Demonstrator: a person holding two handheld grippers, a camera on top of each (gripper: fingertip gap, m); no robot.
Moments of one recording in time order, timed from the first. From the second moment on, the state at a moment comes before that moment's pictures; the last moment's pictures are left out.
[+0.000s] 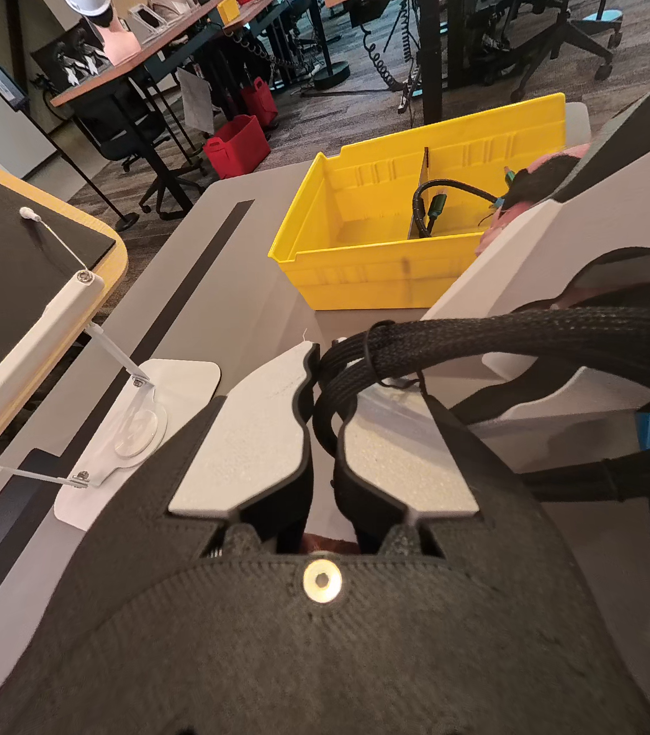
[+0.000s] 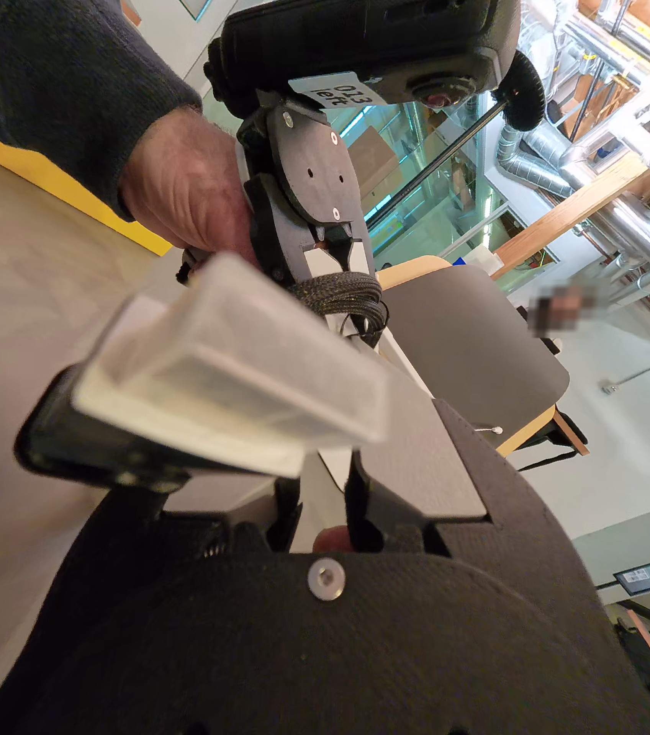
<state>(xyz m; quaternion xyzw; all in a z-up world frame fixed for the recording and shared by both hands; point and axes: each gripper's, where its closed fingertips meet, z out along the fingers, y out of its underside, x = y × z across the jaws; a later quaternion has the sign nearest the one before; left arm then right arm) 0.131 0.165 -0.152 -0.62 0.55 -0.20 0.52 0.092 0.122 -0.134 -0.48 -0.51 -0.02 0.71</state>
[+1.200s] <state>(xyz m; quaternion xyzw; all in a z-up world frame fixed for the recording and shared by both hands) 0.133 0.163 -0.154 -0.61 0.56 -0.19 0.52 0.097 0.117 -0.134 -0.53 -0.50 0.20 0.65</state>
